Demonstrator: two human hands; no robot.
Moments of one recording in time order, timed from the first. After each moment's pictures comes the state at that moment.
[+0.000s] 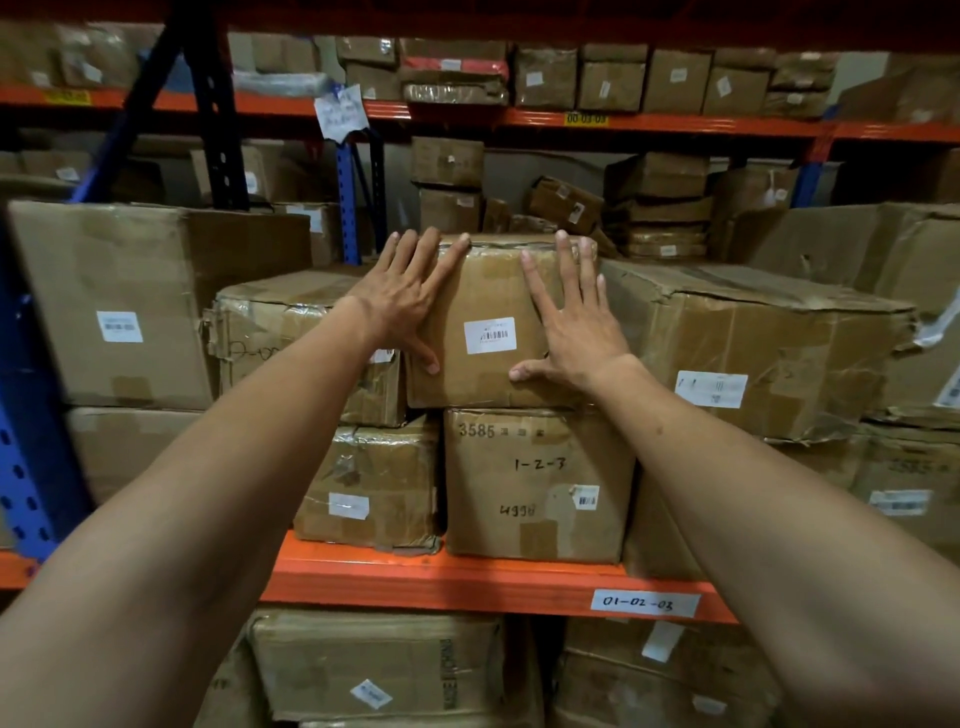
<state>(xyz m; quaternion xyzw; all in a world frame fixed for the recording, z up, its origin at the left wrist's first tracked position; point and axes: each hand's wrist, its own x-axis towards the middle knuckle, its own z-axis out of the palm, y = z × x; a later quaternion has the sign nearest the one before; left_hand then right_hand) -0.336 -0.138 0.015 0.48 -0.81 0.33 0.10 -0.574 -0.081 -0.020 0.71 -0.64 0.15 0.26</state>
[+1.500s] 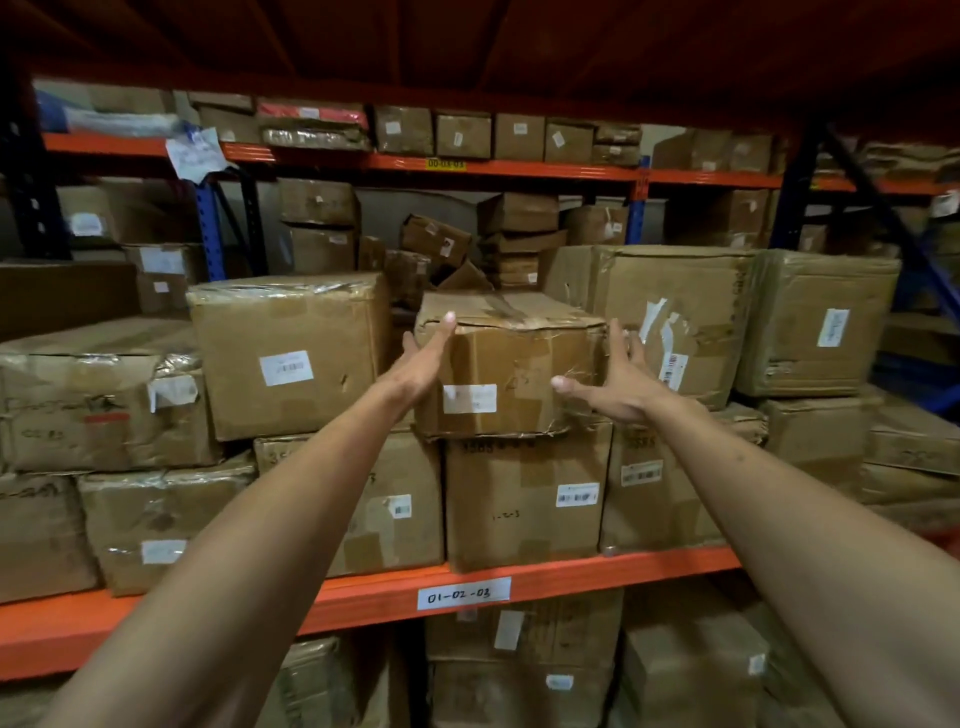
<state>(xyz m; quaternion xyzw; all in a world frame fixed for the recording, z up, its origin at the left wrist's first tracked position) -0.590 -0.026 -0.013 0.50 -0.67 -0.41 0.36 -0.850 0.083 -0.020 0.56 -0.77 0.30 -0.06</state>
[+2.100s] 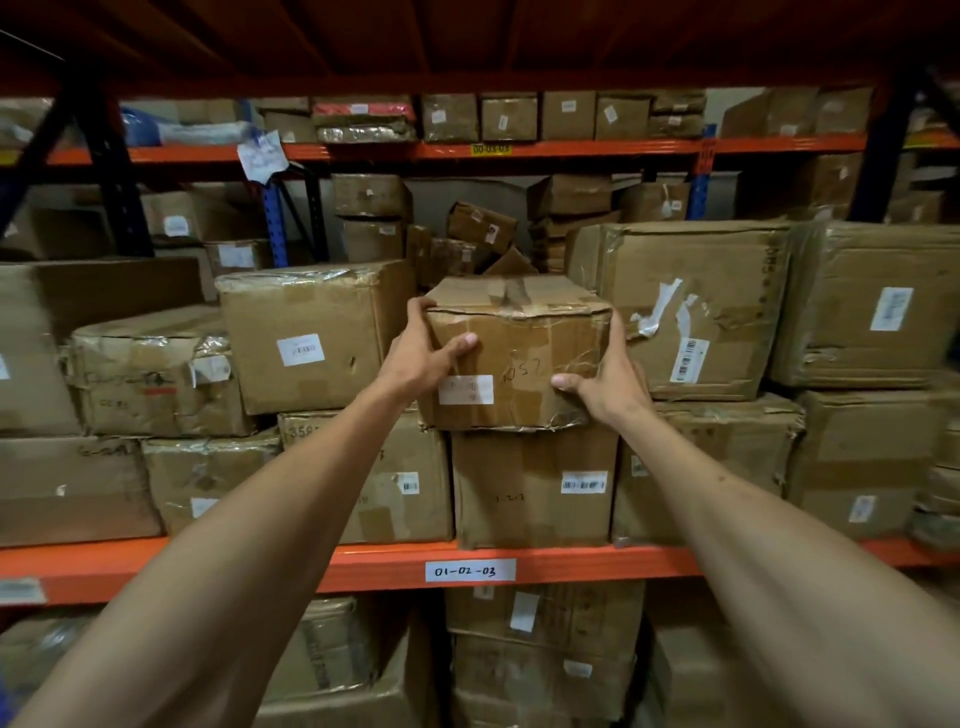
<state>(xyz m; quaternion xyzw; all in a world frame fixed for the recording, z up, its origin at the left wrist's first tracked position) -0.613 0.024 -0.015 0.46 -0.72 -0.25 0.46 -0.848 0.074 -0.050 0.53 -0.69 0.49 -0.11</state>
